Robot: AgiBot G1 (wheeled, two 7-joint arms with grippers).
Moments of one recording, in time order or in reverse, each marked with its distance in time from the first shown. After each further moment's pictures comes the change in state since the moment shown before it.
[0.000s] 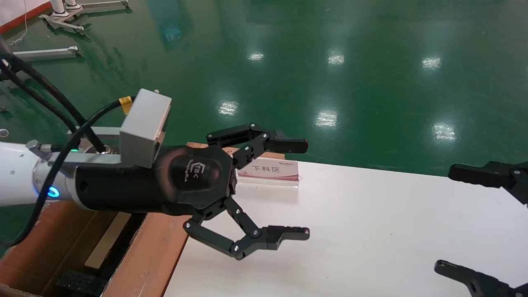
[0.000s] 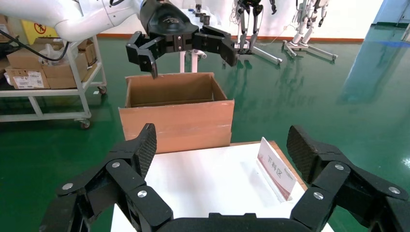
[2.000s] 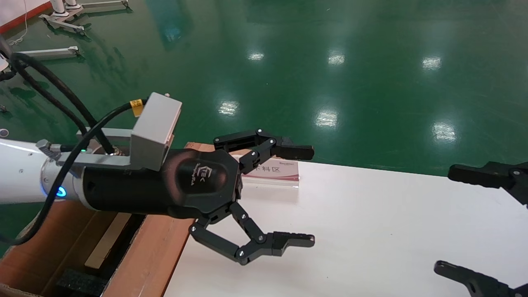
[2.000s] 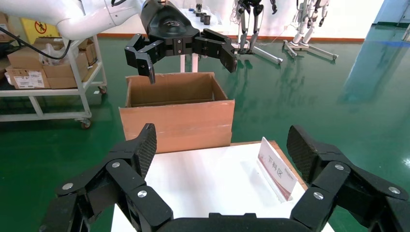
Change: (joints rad) left arm -0.009 0.000 0.016 0.003 -0.002 0.000 0.000; right arm 0.000 0.000 0.000 0.000 0.000 0.000 0.000
